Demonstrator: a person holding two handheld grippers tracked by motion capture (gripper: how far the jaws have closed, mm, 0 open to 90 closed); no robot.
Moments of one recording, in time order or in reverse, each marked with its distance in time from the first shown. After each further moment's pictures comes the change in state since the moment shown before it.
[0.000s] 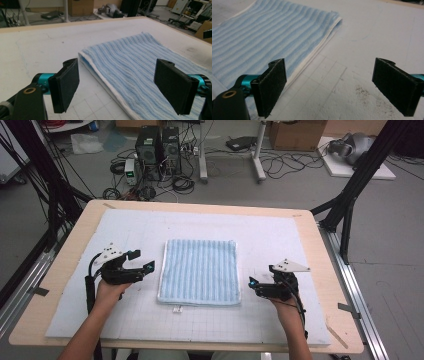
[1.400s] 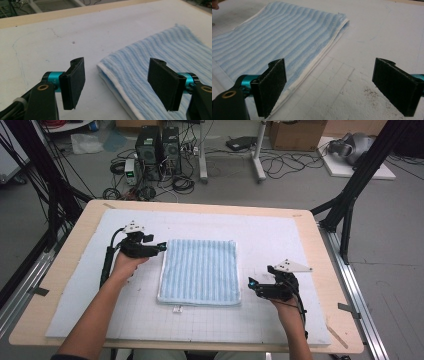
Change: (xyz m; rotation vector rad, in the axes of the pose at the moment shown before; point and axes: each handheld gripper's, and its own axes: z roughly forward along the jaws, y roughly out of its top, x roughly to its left) left arm 0.037 0.031 0.090 0.221 0.077 -0.014; right arm -0.001 -0.001 -0.001 -0.008 0.060 0.034
